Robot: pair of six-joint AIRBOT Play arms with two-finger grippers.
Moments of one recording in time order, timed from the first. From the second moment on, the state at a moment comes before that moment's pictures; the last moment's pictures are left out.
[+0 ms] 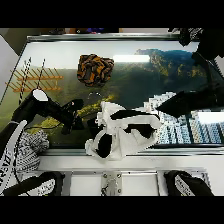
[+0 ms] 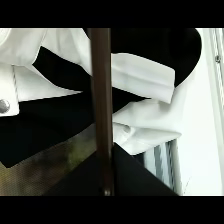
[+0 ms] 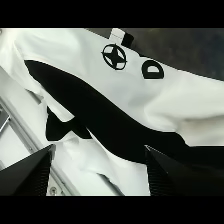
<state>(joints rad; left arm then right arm) -0.05 -1.31 0.98 0.91 -1.53 0.07 -0.20 -0.96 1.19 -0.69 1.61 0.96</state>
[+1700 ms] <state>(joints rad) -0.05 -1.31 0.98 0.92 -1.54 0.07 -0.09 -1.11 0.75 -0.33 1.45 0.08</state>
